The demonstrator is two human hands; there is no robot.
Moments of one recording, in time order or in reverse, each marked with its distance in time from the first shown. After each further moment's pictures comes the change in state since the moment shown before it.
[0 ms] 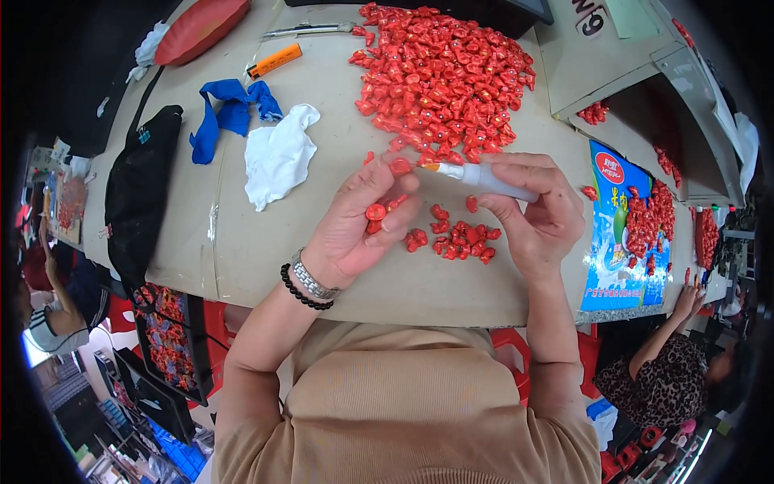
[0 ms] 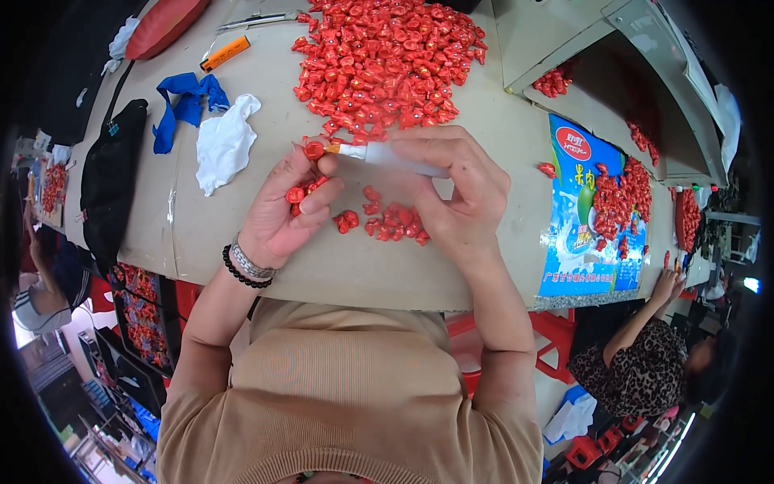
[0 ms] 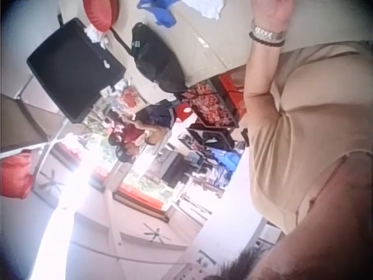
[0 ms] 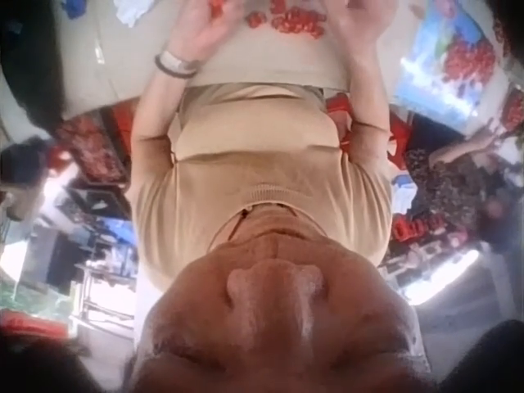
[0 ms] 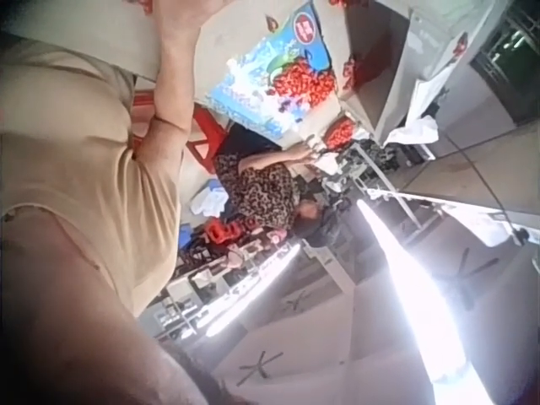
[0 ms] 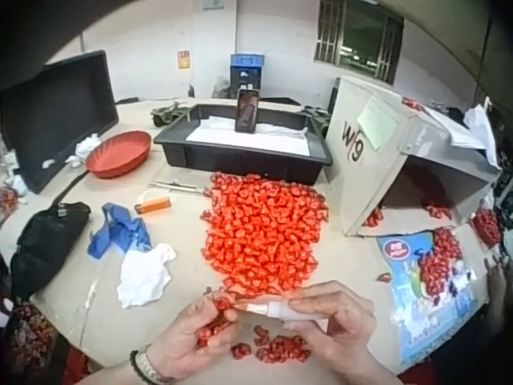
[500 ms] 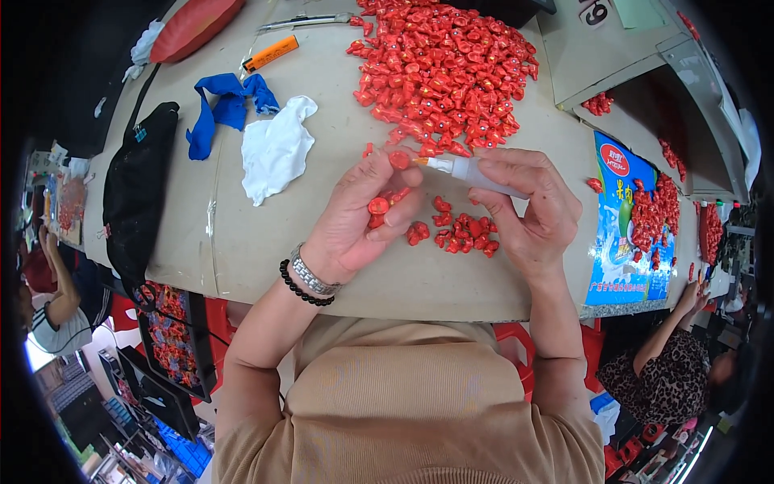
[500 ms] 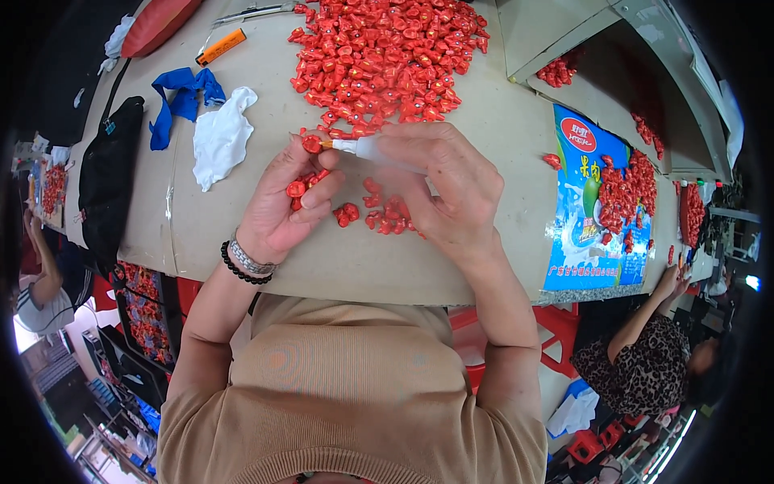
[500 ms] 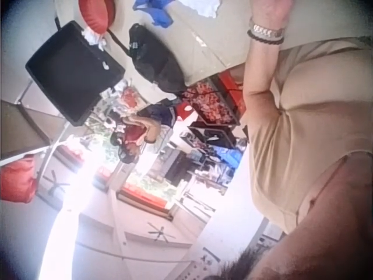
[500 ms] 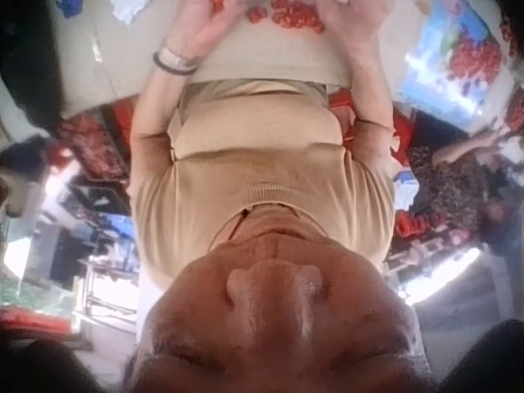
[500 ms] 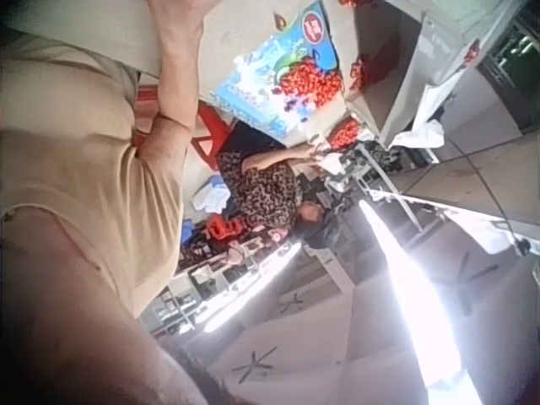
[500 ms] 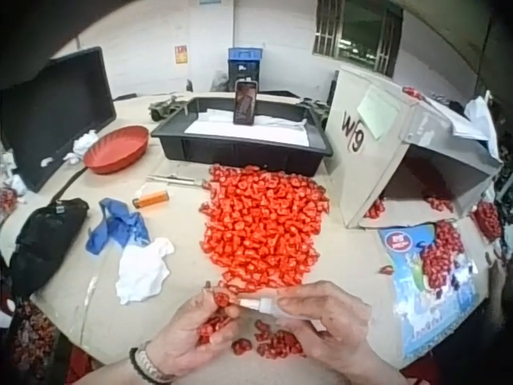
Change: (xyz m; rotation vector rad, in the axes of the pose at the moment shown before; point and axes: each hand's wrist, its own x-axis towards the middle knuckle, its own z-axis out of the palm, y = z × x) left_hand 0.001 -0.003 0.001 0.063 0.053 0.006; right_hand 0.001 -0.004 0.007 -0.133 0.030 -0.055
